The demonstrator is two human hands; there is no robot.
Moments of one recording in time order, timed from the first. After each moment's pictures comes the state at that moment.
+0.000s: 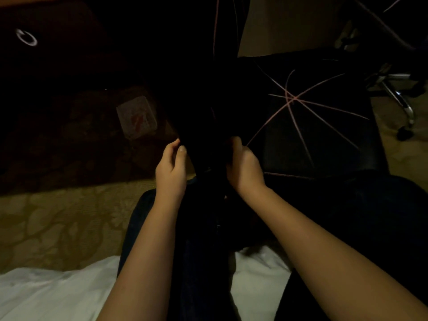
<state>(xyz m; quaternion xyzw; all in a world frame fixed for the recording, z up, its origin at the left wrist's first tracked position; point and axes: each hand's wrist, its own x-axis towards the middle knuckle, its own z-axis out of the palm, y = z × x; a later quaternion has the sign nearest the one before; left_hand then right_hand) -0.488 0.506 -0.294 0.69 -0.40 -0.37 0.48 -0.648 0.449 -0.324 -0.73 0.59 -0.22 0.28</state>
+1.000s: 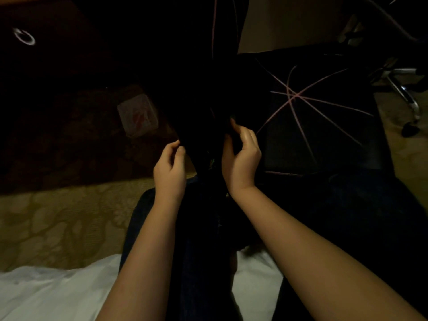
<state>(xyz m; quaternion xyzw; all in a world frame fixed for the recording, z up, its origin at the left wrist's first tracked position) -0.494 0.506 -0.288 0.70 -0.40 -0.34 0.48 -0.619 0.453 -0.306 -0.50 0.59 -0.55 0.32</state>
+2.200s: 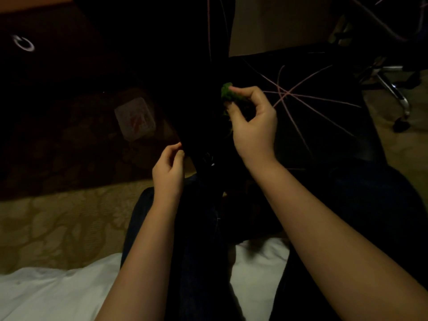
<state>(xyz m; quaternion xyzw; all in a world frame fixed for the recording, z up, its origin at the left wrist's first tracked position) -0.496 0.513 -0.294 0.70 -0.42 -0.33 0.48 -0.654 0.450 -0.230 -0.54 0.44 -0.60 0.39</state>
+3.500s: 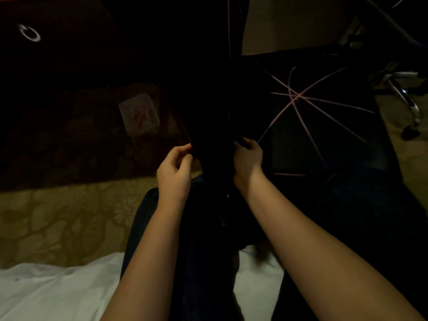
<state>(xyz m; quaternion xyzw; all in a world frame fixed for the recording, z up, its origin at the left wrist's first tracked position) -0.492 0.516 -0.290 0.67 -0.40 -0.38 0.49 -0.617 0.440 -0.303 -0.19 0.61 -0.47 0.61</state>
